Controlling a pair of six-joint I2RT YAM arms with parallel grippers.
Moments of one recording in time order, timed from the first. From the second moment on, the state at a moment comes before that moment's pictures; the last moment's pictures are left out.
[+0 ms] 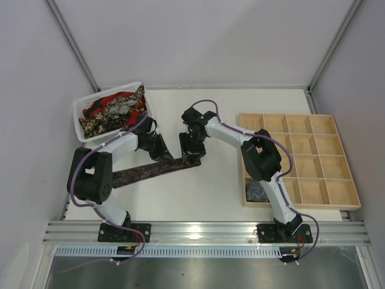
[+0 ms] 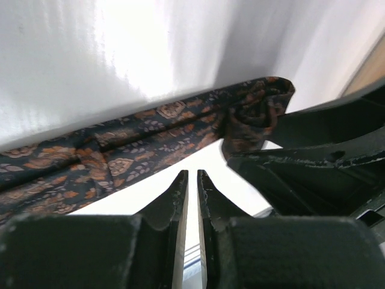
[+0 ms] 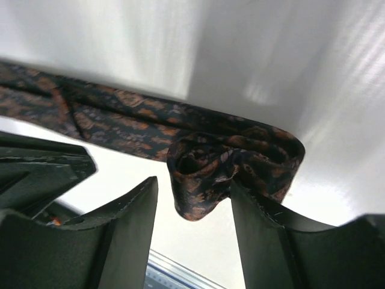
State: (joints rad) left arm -0.24 1.66 1.00 -0.52 0.44 -0.65; right arm 0.75 2.28 1.92 -0.92 -0.27 0.54
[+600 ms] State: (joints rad) left arm -0.26 1.66 1.07 -0.49 0.56 -0.69; right arm 0.56 2.14 1.56 -0.43 -0.76 0.71
